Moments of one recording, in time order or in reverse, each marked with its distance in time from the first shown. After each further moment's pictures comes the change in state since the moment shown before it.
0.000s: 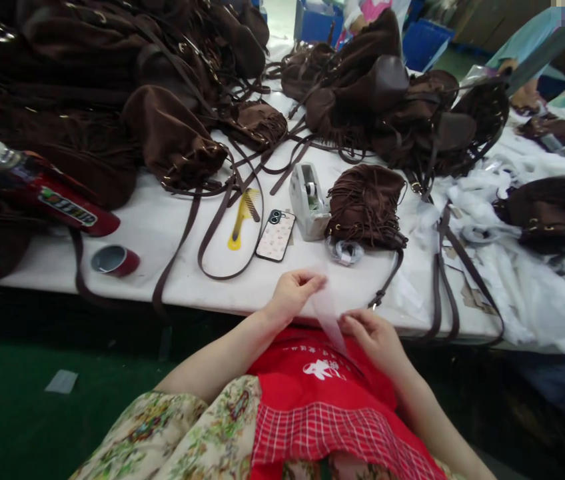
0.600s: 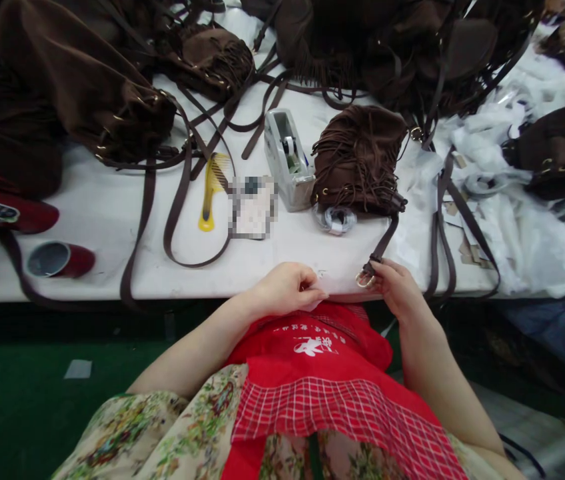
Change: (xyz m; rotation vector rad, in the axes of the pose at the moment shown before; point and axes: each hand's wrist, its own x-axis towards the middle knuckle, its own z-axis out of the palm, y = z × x) left_hand -0.005 0.019 -0.006 0.828 -0.610 0.092; right_hand 0.040 0.038 -0.034 0.579 0.153 0.449
